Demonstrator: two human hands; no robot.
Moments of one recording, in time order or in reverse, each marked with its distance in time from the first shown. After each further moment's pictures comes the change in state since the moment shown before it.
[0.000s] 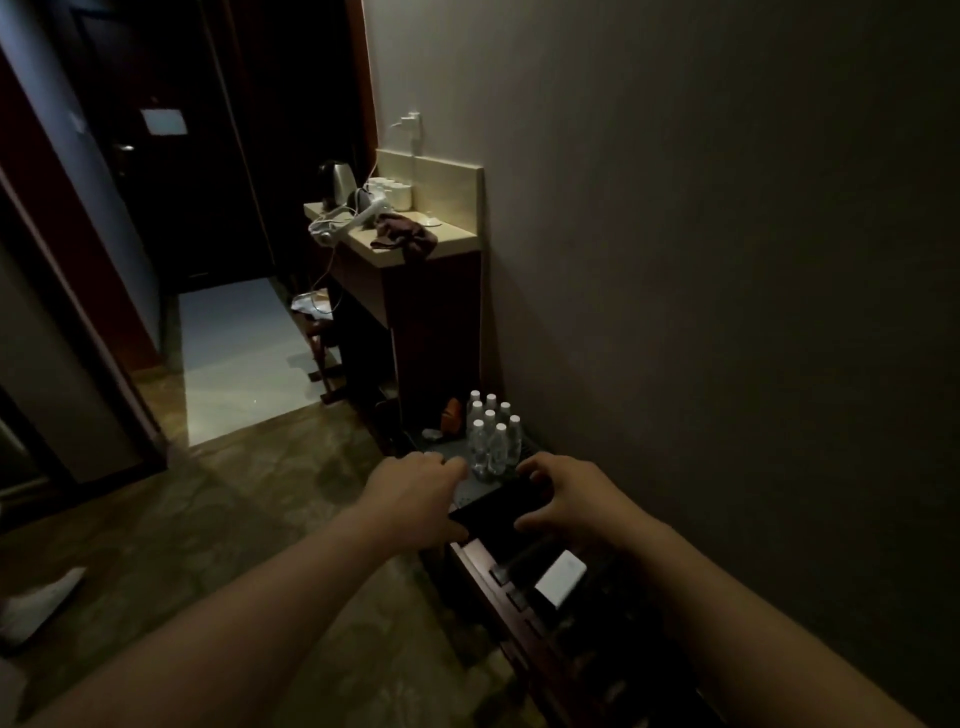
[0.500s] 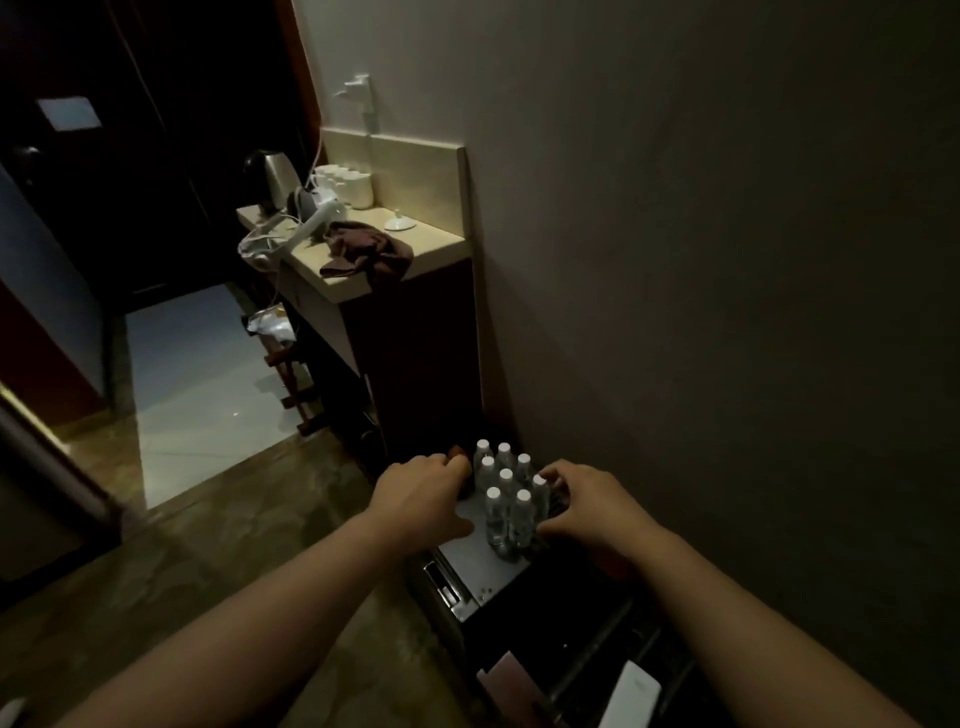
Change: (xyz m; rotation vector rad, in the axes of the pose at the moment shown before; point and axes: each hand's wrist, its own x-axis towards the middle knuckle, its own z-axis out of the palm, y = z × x) left_hand 0.320 -0.149 0.042 -0.046 -0.040 0.037; right_hand 0.322 0.072 -0.031 0.025 0.051 0.183
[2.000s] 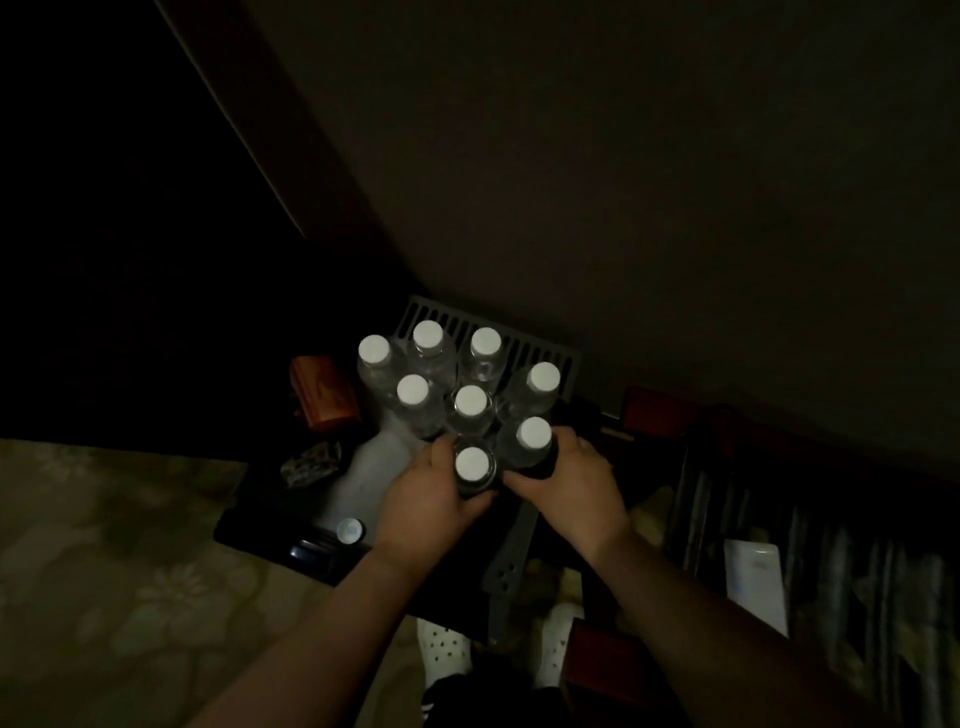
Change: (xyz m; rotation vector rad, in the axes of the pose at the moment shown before) left_hand 0.325 -0.082 0.434 -0.593 -0.399 0.159; right_hand 0.317 0.201 0.308 0.293 0.275 0.863
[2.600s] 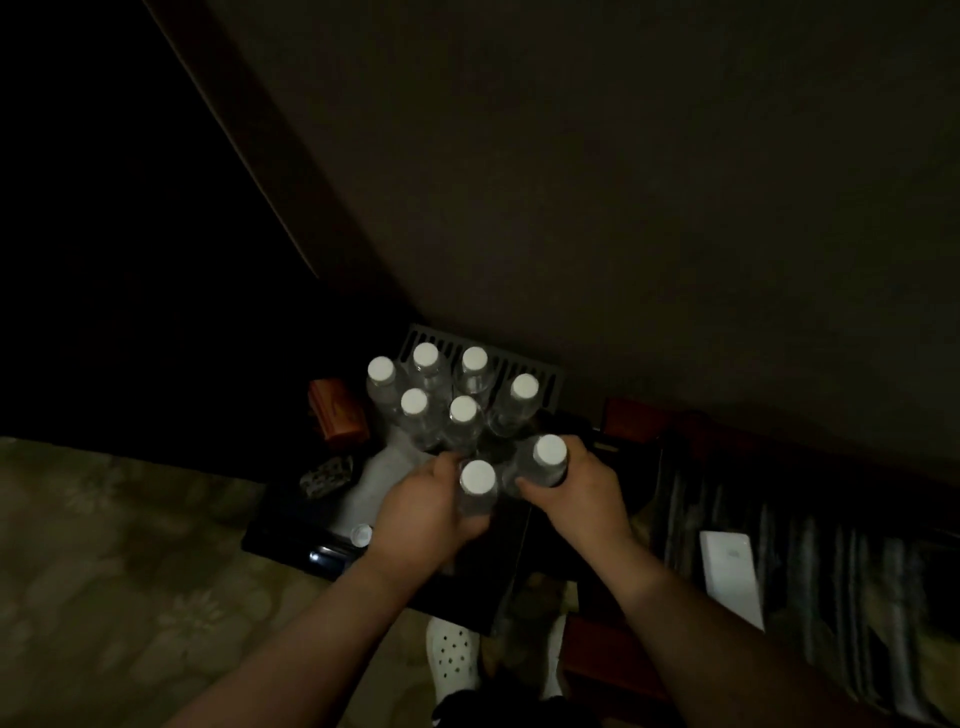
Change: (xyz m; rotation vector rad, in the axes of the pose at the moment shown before) left_hand -0.040 0.027 -0.045 0.094 0.026 0.199; right_hand -0.042 -0.008 -0.034 0.175 0.083 0.006
